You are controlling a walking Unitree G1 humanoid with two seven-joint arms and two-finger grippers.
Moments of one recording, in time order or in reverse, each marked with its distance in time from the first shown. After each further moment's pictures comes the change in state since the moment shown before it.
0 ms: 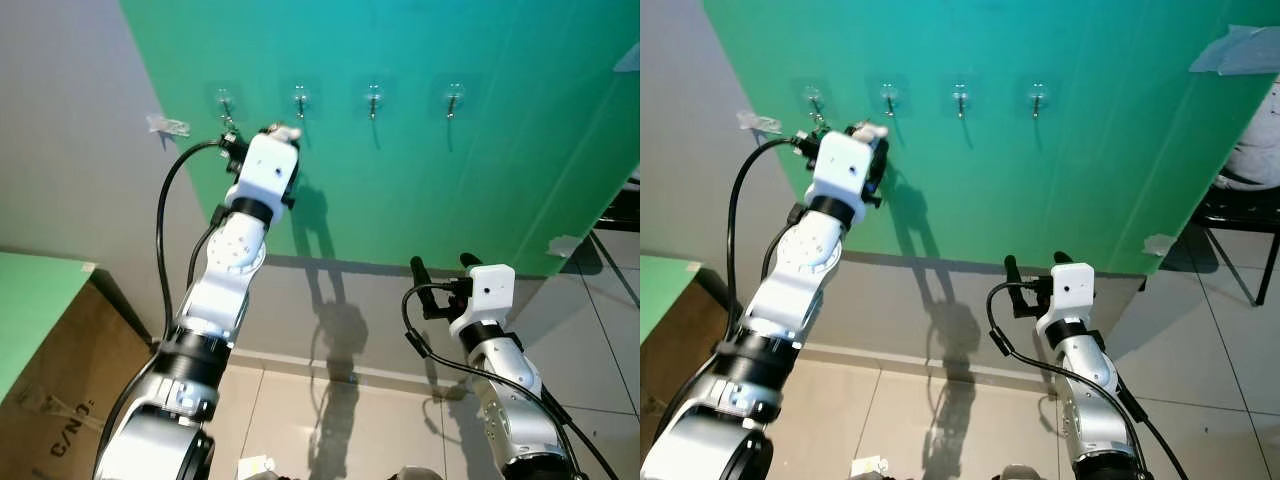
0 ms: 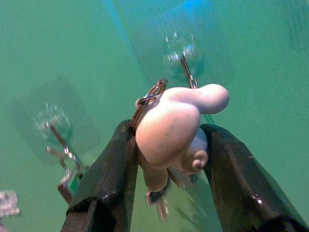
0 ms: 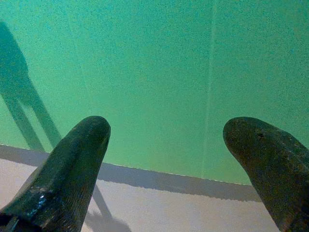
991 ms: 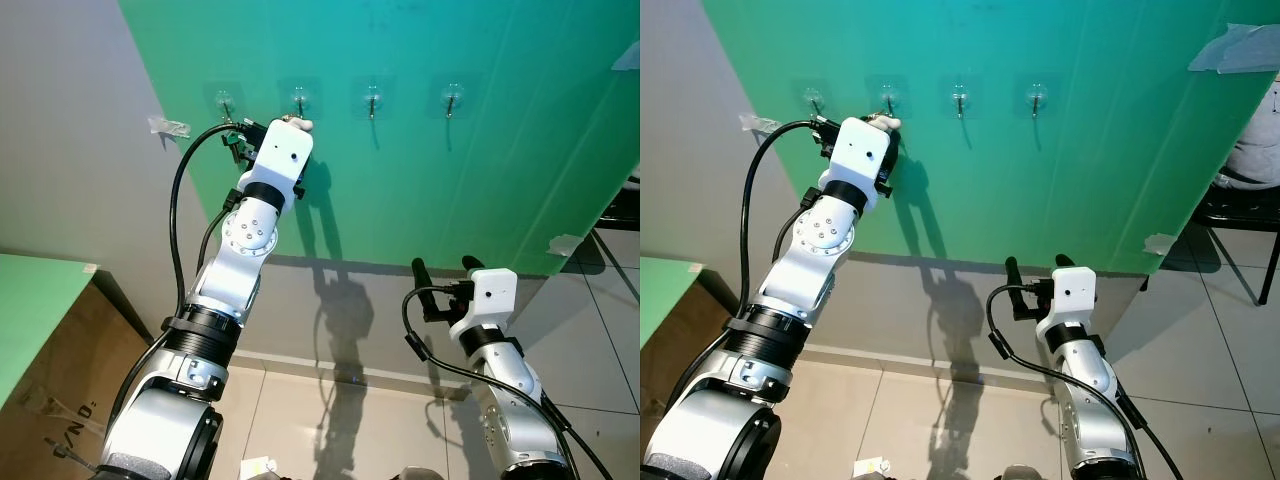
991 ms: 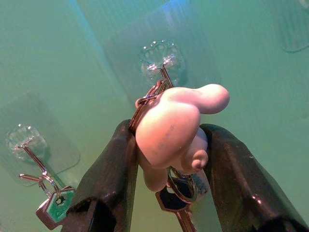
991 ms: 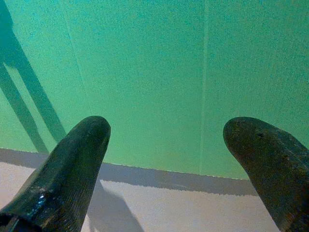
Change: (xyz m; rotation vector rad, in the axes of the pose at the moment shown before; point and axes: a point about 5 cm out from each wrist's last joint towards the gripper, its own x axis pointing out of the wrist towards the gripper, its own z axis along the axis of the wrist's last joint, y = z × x) left arm 0.014 -0.007 0.004 0.033 0.037 -0.025; right arm -0.005 0.001 -0.001 0.008 -0.005 -0.022
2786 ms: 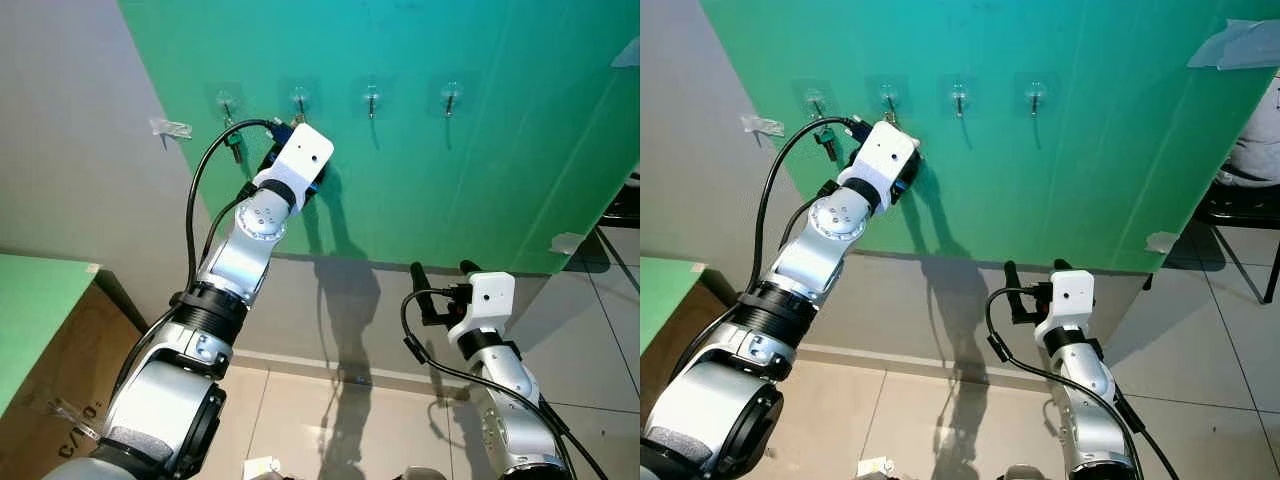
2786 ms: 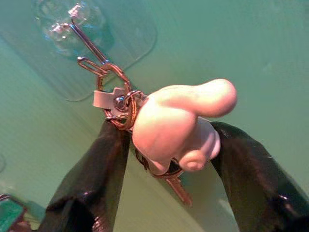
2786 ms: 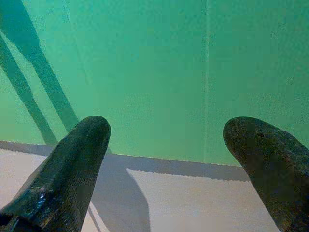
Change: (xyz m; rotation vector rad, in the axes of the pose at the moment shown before) left arm 0.014 -0.012 -0.007 0.081 0.148 -0.173; right arm -0.002 0.003 -0.004 0.016 0.021 0.001
